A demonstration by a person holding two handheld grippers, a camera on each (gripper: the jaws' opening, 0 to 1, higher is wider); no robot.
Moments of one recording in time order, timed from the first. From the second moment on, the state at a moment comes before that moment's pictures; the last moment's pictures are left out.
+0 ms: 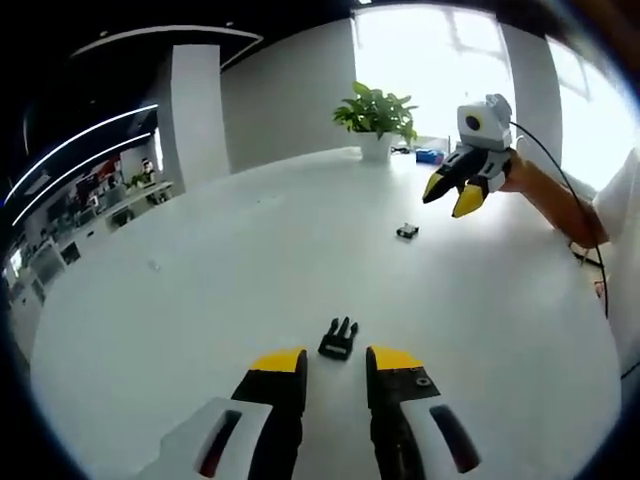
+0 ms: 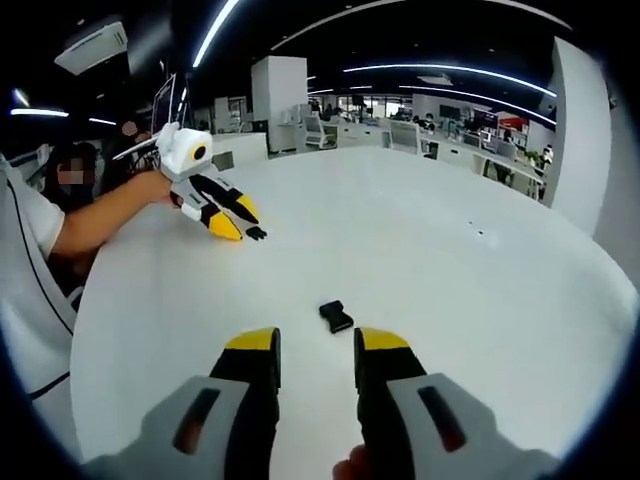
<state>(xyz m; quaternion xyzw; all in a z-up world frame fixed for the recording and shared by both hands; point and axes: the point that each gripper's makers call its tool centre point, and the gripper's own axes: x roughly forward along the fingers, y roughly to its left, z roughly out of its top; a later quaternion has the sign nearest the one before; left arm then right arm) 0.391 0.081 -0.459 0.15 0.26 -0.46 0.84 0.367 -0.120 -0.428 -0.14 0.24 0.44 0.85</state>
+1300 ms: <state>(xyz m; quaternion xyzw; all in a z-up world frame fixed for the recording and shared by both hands) 0.391 0.079 -0.461 0.15 0.26 -0.51 0.81 0.377 -0.126 -0.452 -0.17 0.27 0.47 0.82</state>
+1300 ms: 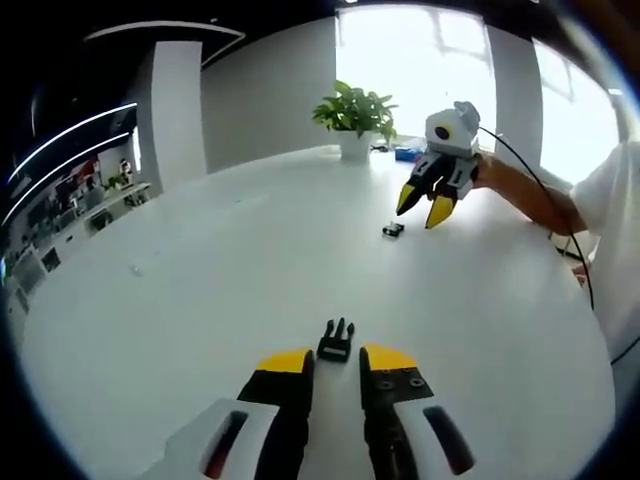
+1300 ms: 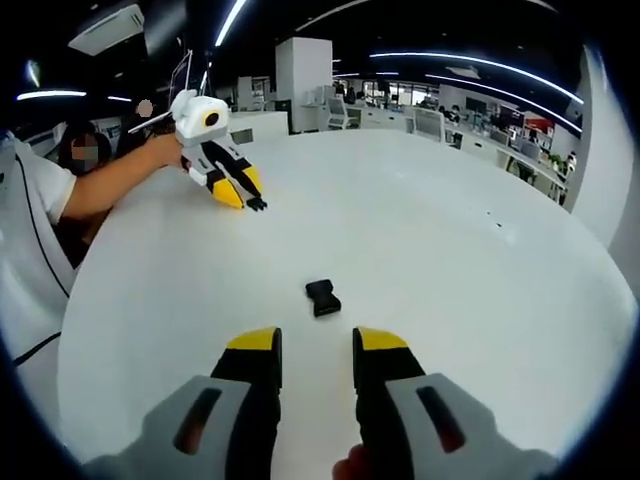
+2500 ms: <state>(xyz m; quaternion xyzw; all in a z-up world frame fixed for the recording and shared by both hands) 0.397 0.078 -0.460 0.14 0.26 -0.52 0.80 0.393 -0.115 -0.455 -0.19 0.25 0.52 0.80</state>
